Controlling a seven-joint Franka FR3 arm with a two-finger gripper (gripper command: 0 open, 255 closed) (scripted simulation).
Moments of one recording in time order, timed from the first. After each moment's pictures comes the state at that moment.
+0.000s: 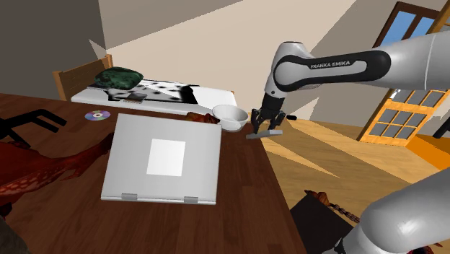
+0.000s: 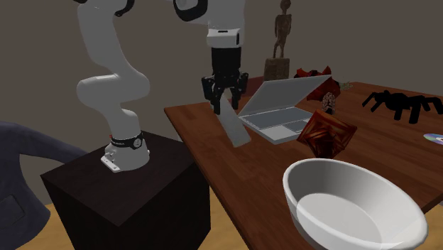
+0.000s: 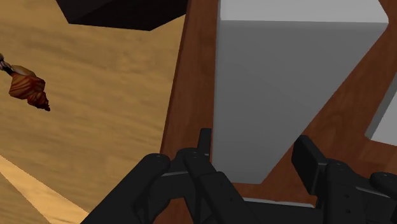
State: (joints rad) arm -0.26 -0.28 0.25 -2.22 0.10 1.95 0.39
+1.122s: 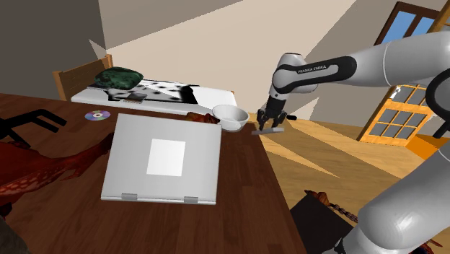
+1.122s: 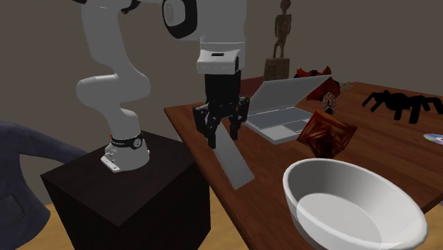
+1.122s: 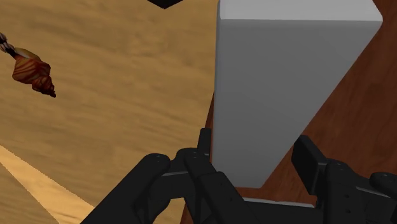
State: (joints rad) arm -0.34 -0.08 0.15 -2.12 0.04 2.04 0.23
